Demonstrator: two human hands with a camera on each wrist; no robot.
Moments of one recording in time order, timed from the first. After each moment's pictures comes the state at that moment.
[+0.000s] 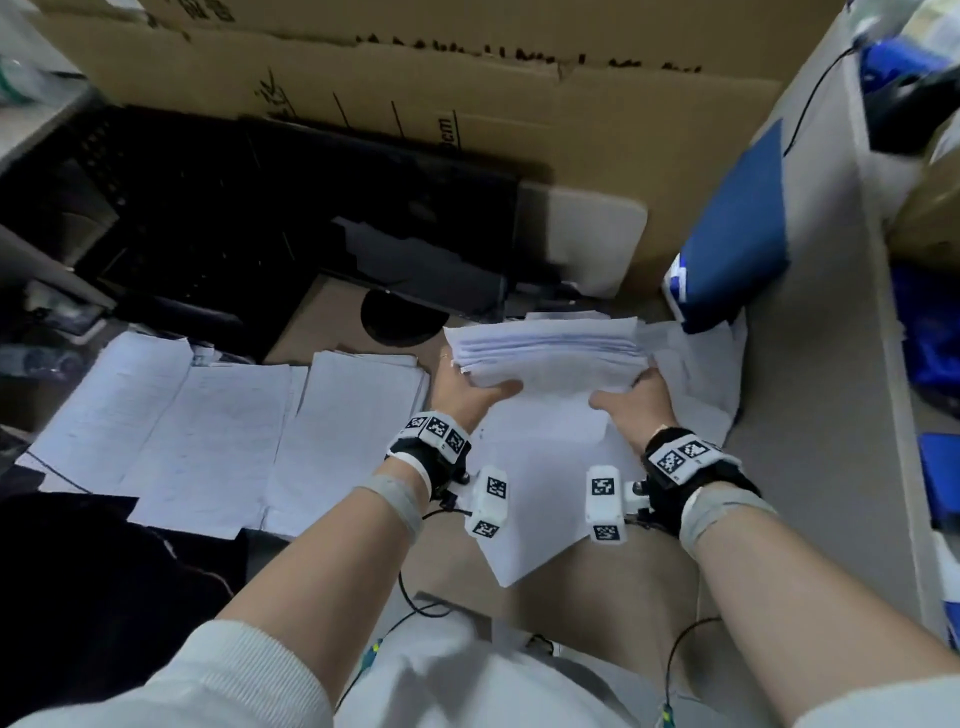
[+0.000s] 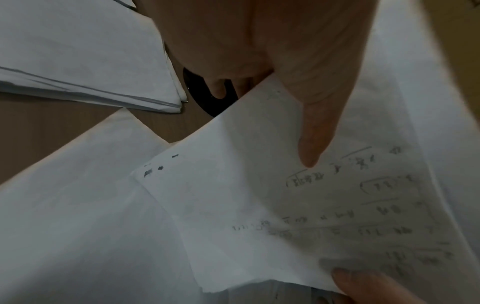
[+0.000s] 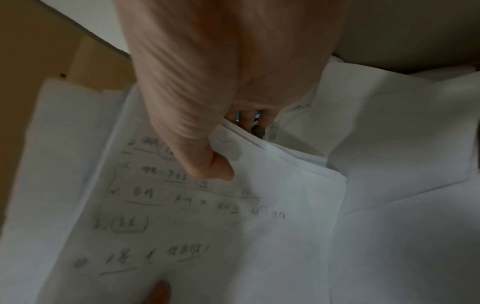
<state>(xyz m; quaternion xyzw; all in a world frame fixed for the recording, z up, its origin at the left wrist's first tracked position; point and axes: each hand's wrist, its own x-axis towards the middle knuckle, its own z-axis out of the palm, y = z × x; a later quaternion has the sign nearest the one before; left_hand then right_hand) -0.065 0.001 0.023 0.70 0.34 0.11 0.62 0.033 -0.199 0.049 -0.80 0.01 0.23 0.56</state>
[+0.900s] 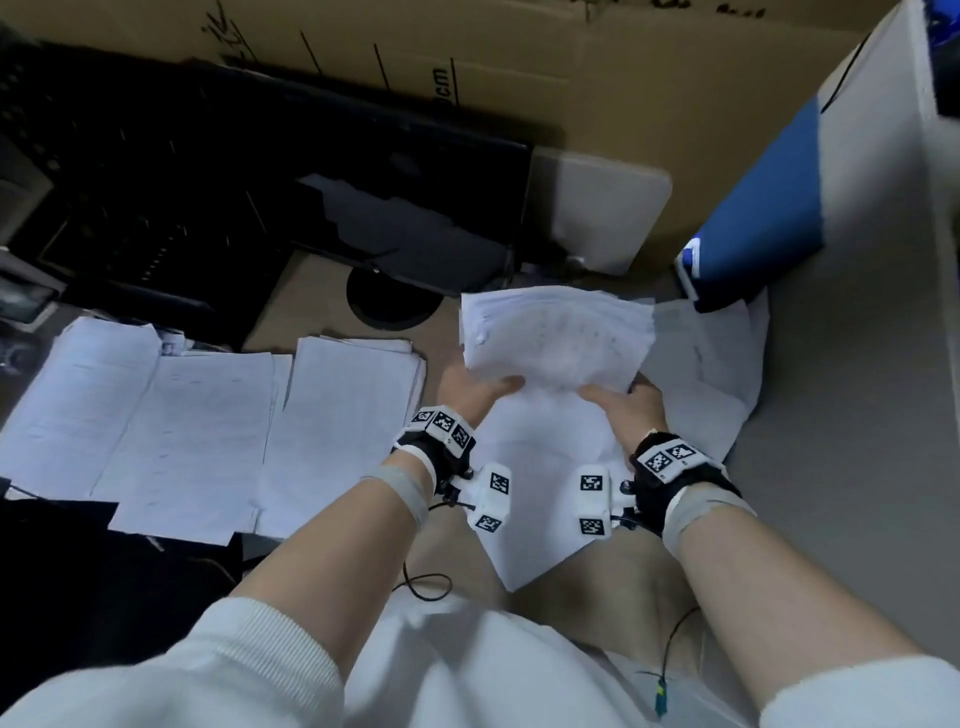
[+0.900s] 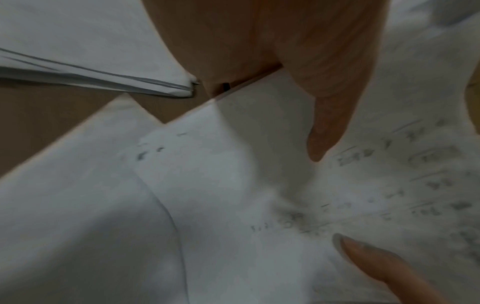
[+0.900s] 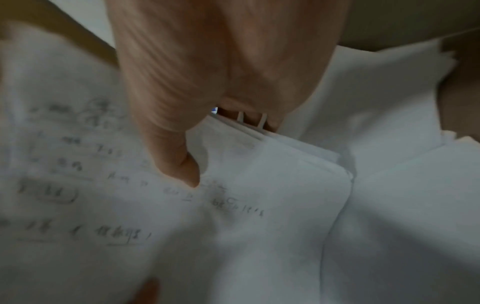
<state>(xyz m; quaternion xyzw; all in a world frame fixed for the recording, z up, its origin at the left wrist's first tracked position) -0.049 0.023 0.000 0.65 0.40 0.01 0.65 0.029 -0.165 0.023 -0.75 0.11 0.25 0.60</state>
